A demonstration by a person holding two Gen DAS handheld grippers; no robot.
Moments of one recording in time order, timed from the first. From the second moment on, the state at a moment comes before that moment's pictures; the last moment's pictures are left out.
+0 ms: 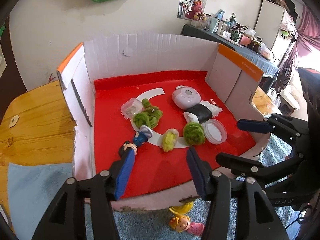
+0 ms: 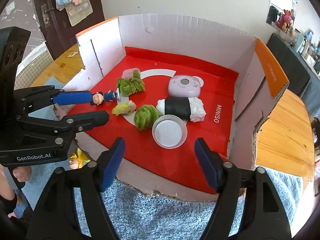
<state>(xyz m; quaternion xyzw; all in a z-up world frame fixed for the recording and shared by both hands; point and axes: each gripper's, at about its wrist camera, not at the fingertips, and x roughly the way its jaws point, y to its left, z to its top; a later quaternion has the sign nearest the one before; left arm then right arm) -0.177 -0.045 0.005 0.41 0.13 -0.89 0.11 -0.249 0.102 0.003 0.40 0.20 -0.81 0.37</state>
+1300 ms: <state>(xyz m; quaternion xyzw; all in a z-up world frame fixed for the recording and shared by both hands) -0.123 -0.025 0.016 0.39 0.12 -0.90 0.12 -0.197 0.123 0.018 0.36 0.18 -0.83 0.39</state>
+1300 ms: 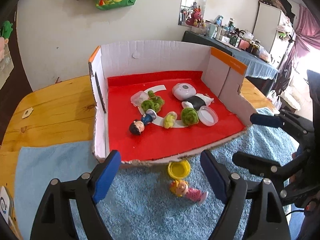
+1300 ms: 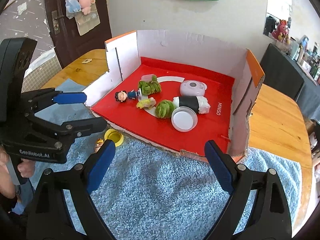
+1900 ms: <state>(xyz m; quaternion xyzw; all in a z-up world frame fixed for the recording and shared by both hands) -0.111 0.004 -0.006 0.40 0.10 -0.91 0.06 -0.199 0.138 0.005 0.39 0.15 -0.81 0.40</state>
